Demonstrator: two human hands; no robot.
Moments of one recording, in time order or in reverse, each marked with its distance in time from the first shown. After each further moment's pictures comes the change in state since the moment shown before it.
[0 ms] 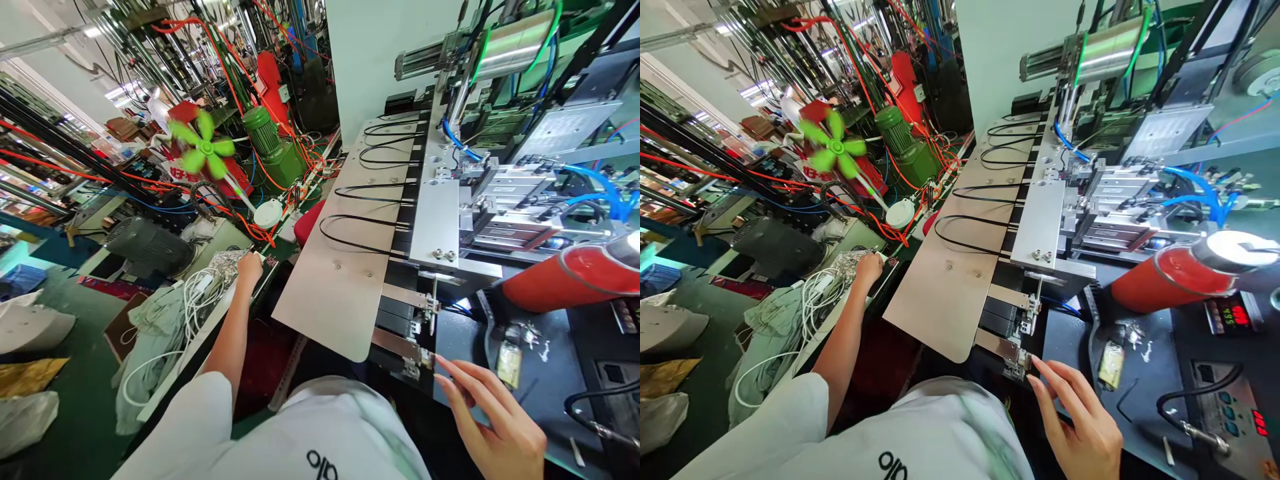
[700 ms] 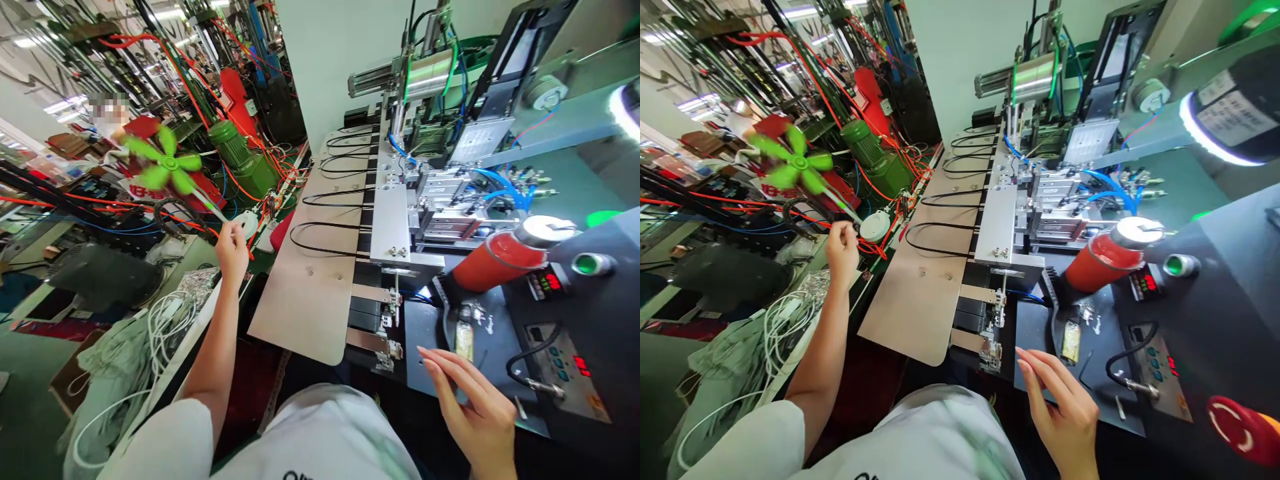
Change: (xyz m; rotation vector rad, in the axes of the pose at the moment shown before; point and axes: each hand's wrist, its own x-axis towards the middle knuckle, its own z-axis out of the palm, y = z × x) left_hand -0.028 0.078 -0.096 -0.664 0.571 0.158; right_hand 0.009 -0.003 -0.009 0.085 0.133 0.015
